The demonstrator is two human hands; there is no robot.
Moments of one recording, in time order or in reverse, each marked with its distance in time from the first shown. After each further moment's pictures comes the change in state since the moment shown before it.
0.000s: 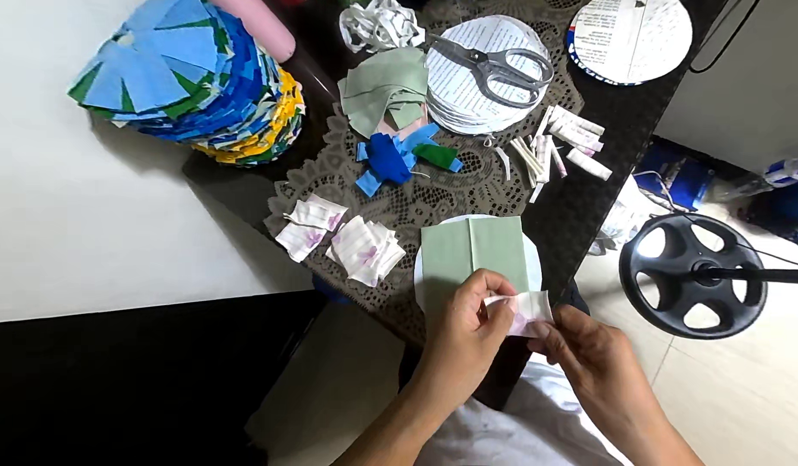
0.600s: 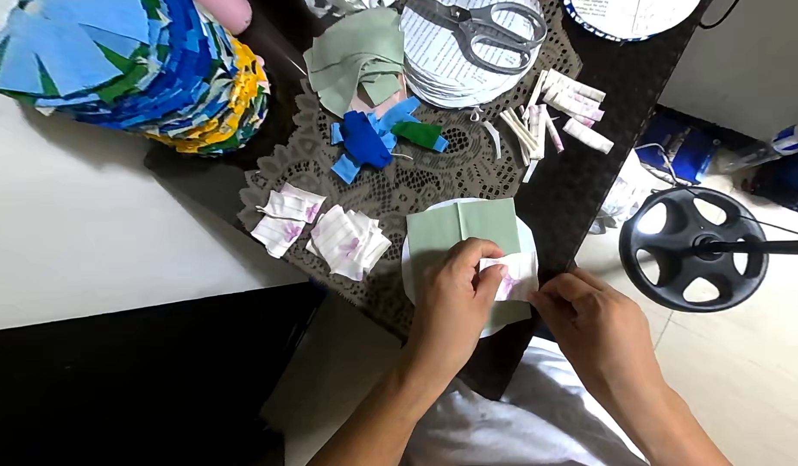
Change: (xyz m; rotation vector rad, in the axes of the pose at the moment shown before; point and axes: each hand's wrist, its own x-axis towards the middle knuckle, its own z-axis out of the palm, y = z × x) left_hand 0.021 -0.013 0.002 0.538 0.167 0.174; right_hand 0.018 0.000 -0.002 -0.573 0.123 -0.075
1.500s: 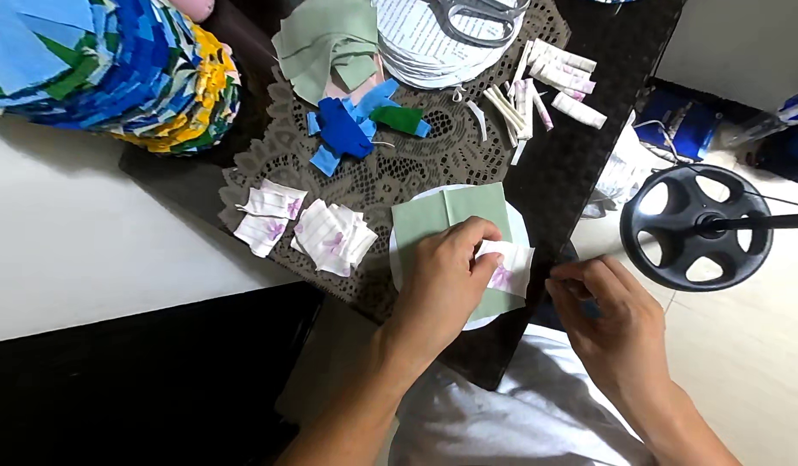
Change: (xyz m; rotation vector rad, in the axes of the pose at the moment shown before) left_hand 0.017 0.000 -0.008 0.122 -0.185 0.064; right_hand -0.016 0.021 0.007 0.119 0.217 -0.054
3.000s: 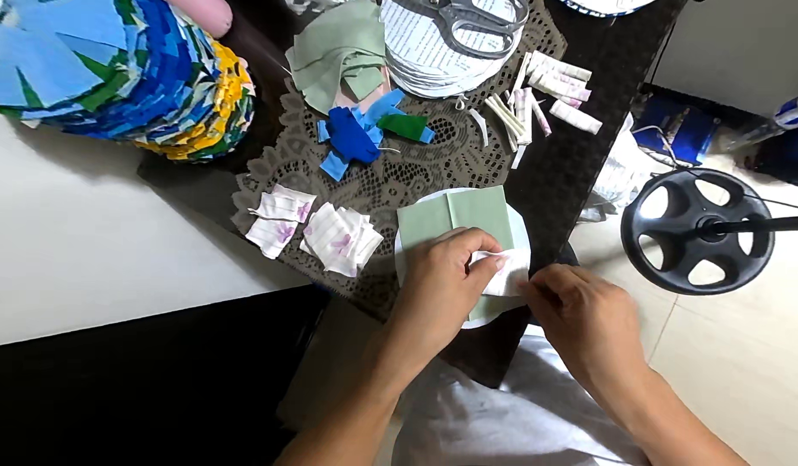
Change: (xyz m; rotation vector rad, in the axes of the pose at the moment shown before) left_hand -0.004 0.002 -0.010 -0.104 -0.047 -0.051; right_hand 0.008 -0.020 0.010 -0.125 -0.134 0.018
